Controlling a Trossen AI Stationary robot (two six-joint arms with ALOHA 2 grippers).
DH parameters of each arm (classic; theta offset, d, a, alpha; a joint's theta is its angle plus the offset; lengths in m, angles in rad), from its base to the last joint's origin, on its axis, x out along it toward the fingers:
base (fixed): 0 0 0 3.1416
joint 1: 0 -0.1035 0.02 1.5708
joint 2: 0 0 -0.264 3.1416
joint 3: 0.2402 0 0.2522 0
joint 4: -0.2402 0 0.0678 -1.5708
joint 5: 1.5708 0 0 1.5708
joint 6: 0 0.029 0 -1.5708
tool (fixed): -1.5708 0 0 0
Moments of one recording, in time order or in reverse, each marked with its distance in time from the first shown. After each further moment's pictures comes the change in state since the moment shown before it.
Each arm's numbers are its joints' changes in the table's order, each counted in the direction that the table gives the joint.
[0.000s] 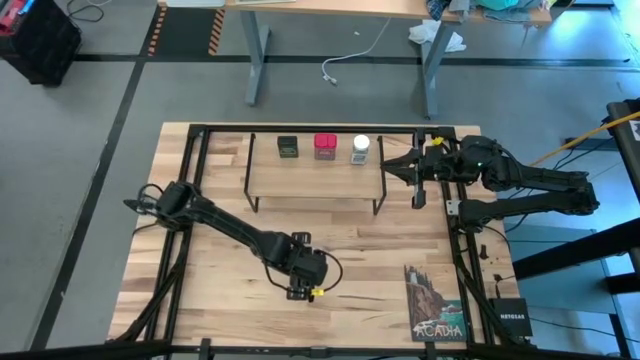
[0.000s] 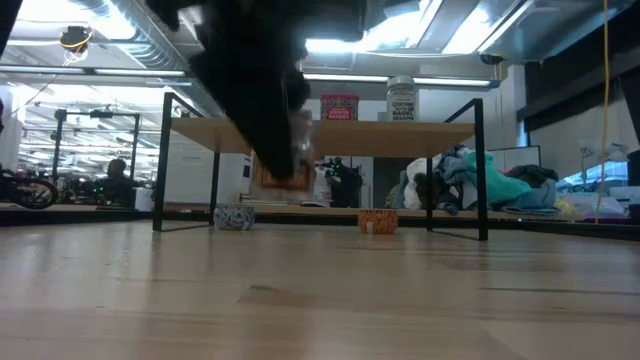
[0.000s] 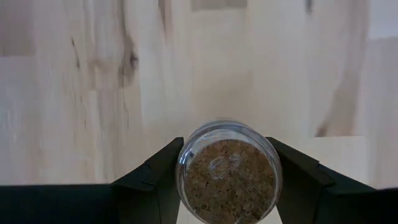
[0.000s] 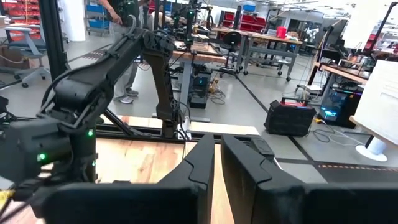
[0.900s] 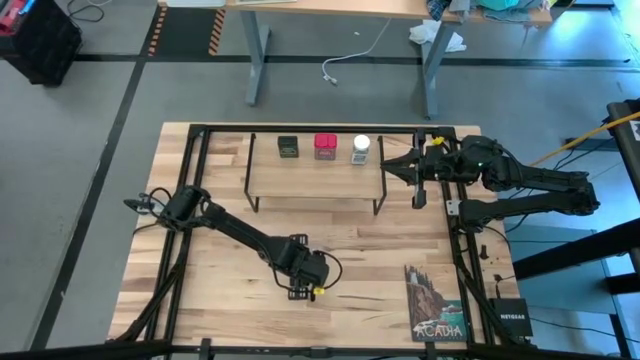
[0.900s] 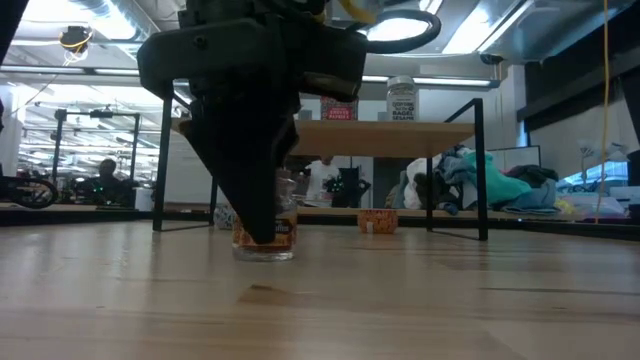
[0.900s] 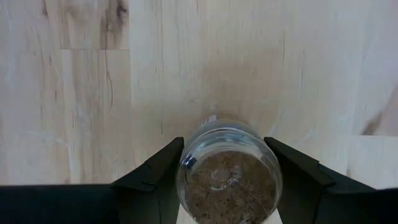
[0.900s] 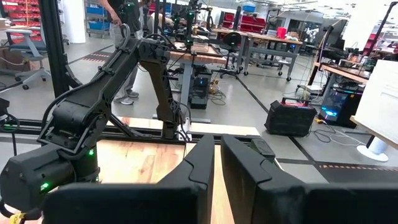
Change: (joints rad) left arm 0.000 0.084 -0.012 -0.022 -0.004 -0.079; right arm 0.000 0.000 0.000 0.007 0.000 0.007
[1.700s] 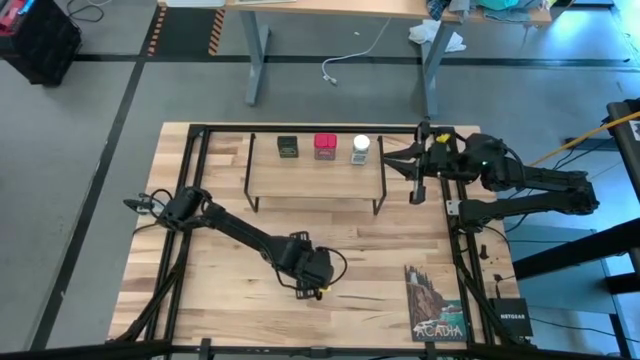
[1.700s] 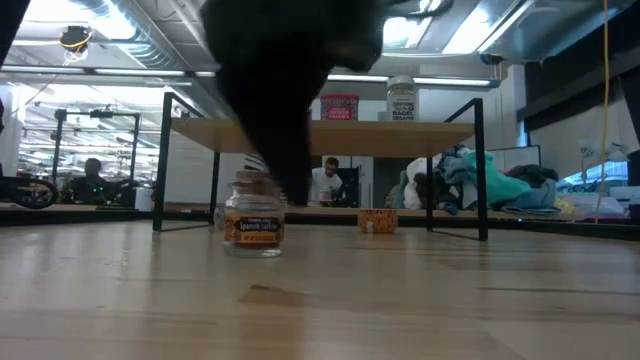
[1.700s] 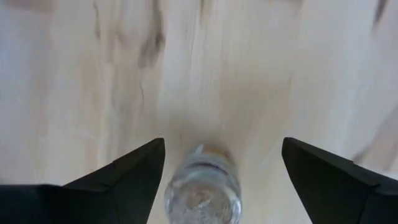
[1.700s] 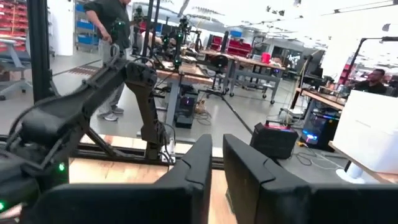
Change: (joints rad) left arm 0.008 0.004 0.128 -0.084 0.077 -0.103; right arm 0.000 0.013 0.000 0.101 -0.037 -0.064
